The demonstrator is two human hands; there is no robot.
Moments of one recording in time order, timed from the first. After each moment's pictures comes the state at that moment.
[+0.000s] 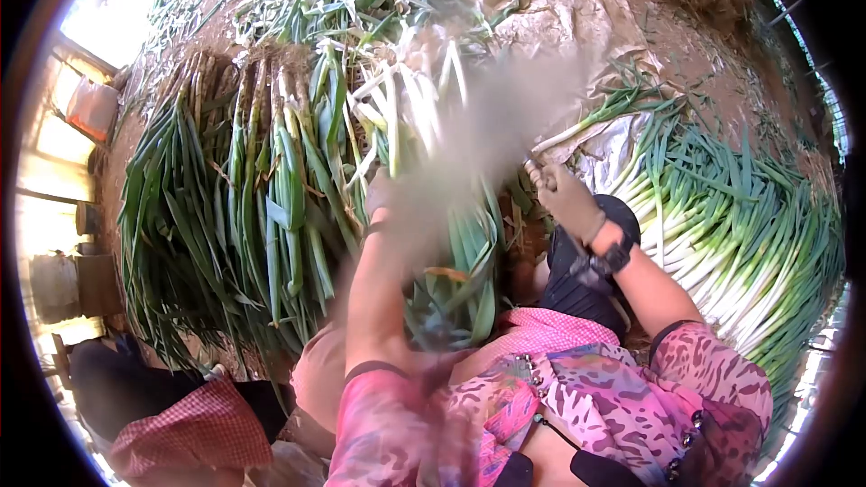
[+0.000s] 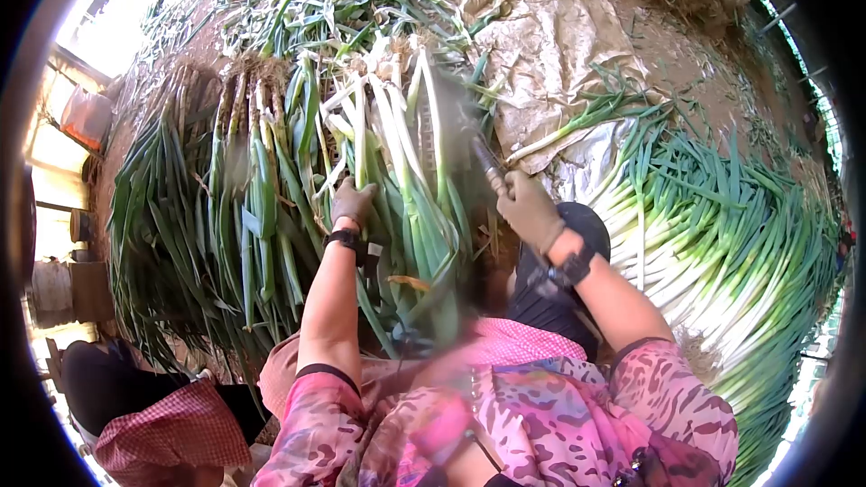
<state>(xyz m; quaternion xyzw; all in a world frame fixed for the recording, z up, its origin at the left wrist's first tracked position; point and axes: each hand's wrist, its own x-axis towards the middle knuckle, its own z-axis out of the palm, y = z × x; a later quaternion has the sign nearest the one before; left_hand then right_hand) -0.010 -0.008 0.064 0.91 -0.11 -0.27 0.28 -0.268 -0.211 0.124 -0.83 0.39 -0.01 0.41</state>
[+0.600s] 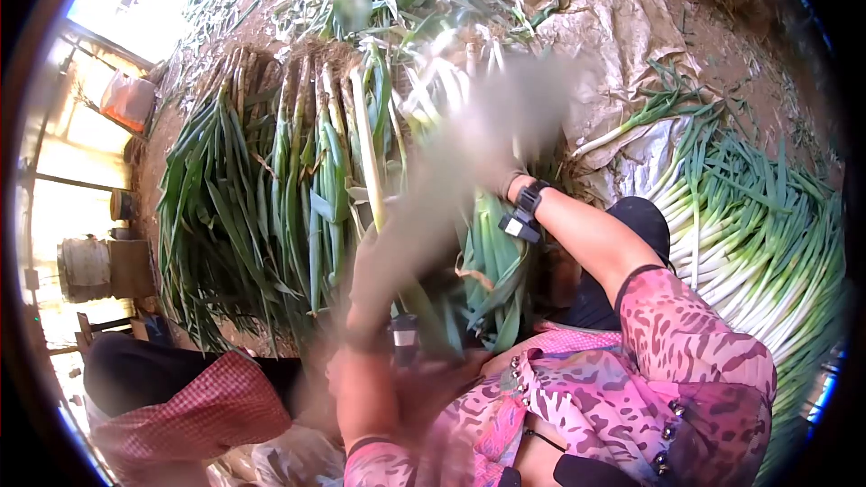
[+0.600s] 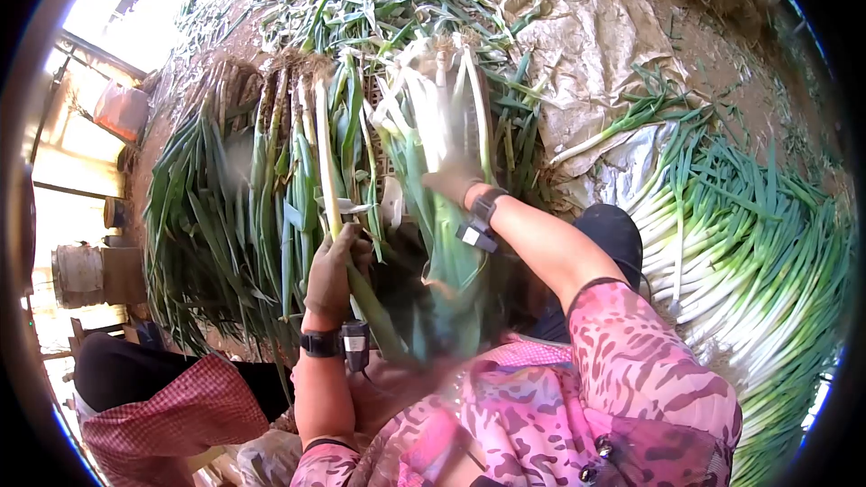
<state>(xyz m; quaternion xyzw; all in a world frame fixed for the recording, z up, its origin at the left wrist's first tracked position) -0.048 0.106 0.198 0.61 0.01 -0.39 0.69 -0.081 -0.152 0.067 -0.84 0.33 0.06 0.43</state>
